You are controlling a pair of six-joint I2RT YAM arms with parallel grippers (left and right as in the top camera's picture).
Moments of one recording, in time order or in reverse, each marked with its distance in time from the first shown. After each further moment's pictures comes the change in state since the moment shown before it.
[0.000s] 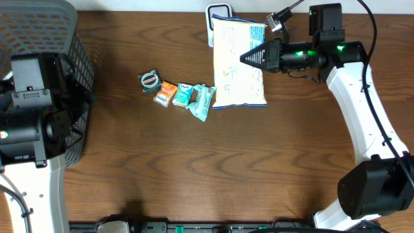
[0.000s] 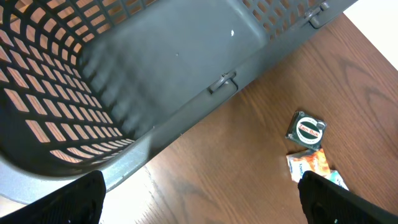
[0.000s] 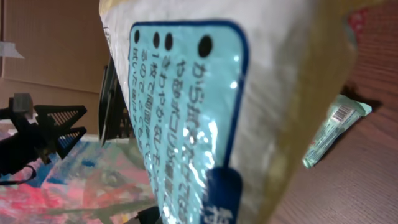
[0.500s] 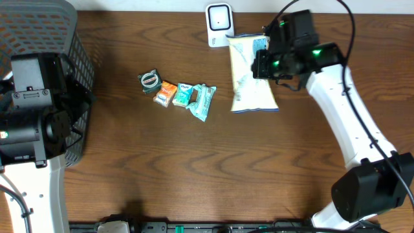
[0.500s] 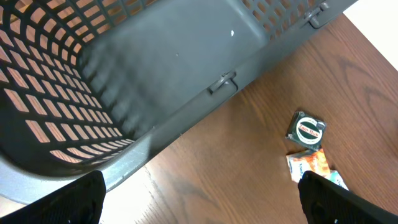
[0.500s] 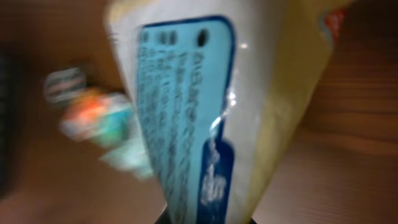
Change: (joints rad) left arm 0.000 0.000 0.000 0.000 0.000 0.000; right arm 0.157 0.002 -0.001 -0.117 0.931 -0.001
